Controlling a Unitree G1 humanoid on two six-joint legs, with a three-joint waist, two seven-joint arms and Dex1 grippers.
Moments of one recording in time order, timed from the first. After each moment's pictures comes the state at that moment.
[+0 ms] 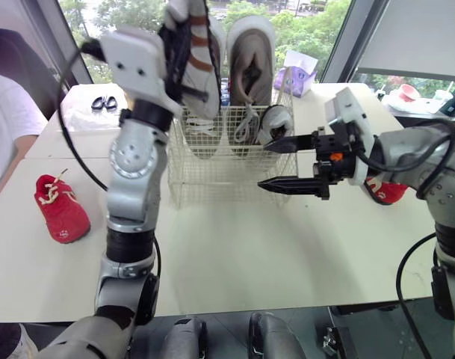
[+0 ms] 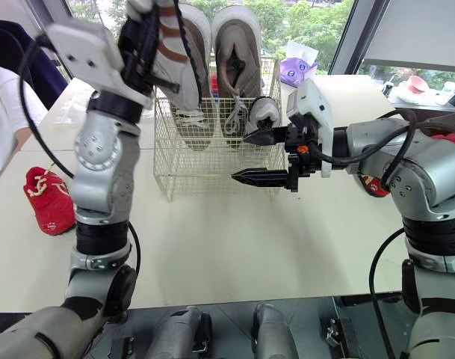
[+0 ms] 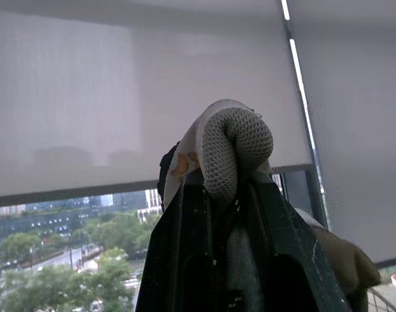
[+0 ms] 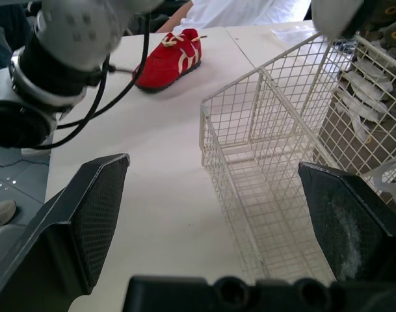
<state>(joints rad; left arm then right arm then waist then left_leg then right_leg) -0.79 0.15 0.02 -0.20 -0.06 0.06 -0.12 -0.82 -0.87 0.00 -0.32 0.81 0.98 0.98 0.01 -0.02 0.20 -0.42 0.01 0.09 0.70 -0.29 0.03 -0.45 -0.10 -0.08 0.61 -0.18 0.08</state>
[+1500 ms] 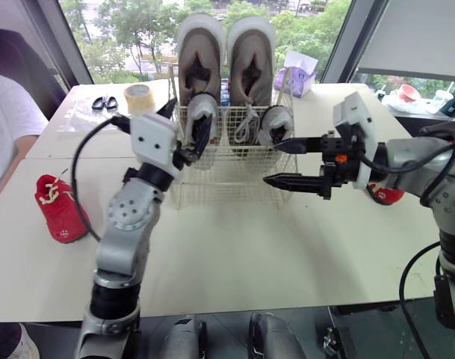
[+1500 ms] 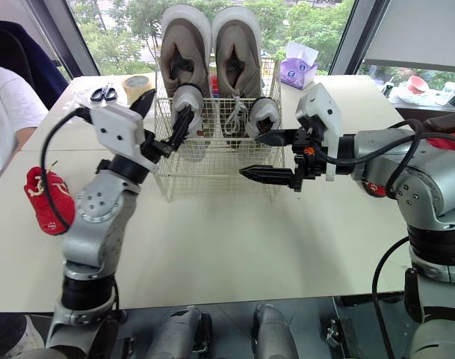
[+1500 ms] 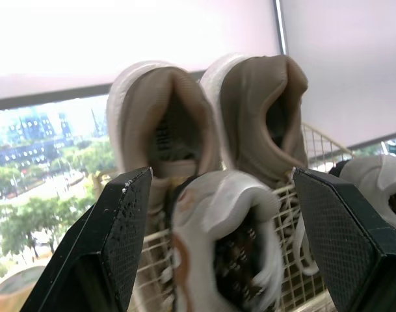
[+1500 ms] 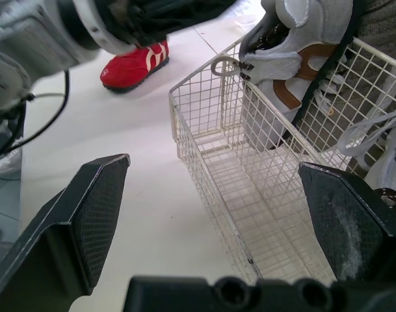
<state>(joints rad) -0.45 0.27 0.05 -0.56 -0.19 0.42 -0.24 -0.75 -0.86 -0.06 -0.31 0.83 0.99 0.89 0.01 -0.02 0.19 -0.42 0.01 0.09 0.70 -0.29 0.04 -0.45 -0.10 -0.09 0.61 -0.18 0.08</state>
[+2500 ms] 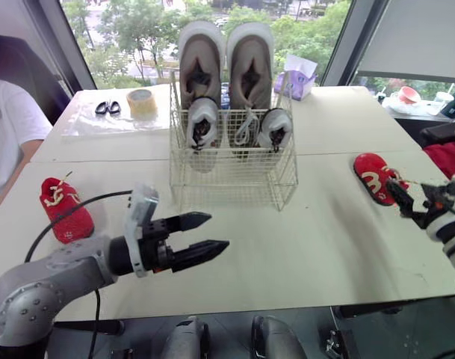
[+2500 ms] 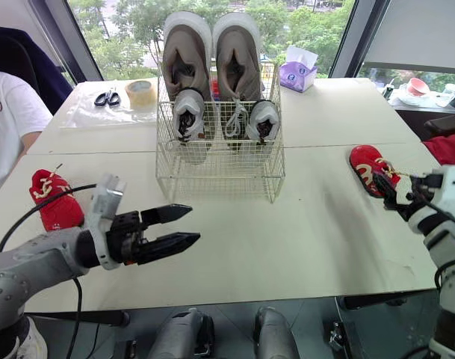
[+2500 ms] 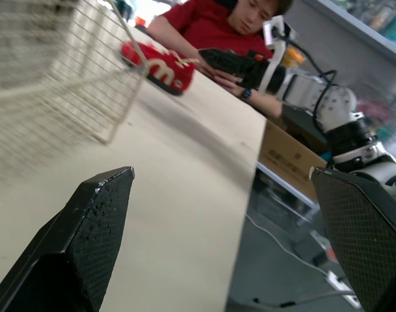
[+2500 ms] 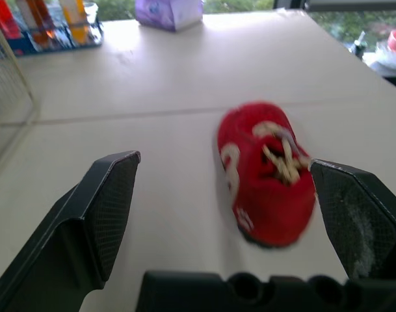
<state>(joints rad) -0.08 0.68 0.22 -0.73 -1.33 0.98 -0.51 -0.05 -0.63 -0.63 -0.14 0.58 0.63 0.39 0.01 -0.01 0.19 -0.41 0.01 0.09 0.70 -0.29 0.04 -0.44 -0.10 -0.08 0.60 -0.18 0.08</state>
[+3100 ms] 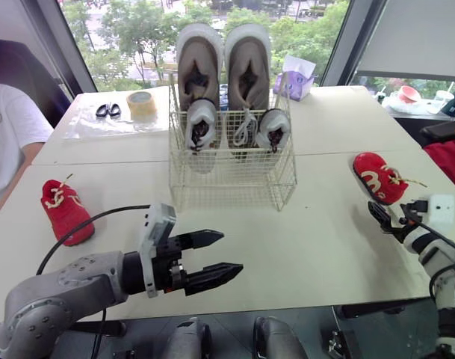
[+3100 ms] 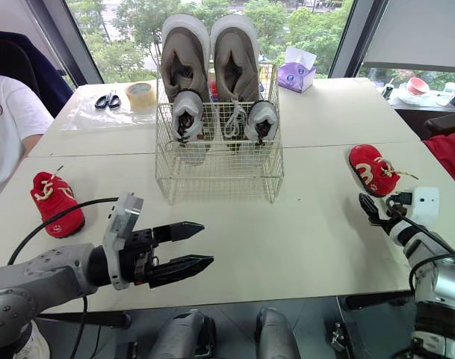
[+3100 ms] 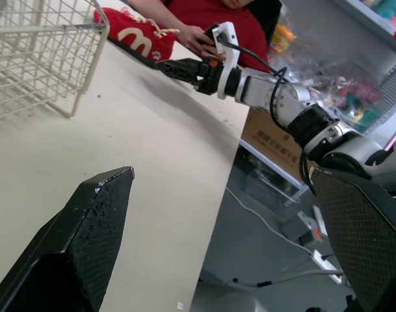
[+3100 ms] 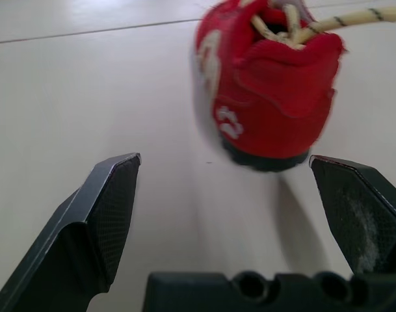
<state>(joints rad) -0.02 0.72 0.13 -0.79 -1.35 0.91 -0.43 -0.23 -0.62 -0.48 0.35 0.41 0.33 0.46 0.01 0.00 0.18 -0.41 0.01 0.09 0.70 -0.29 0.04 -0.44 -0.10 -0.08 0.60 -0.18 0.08</state>
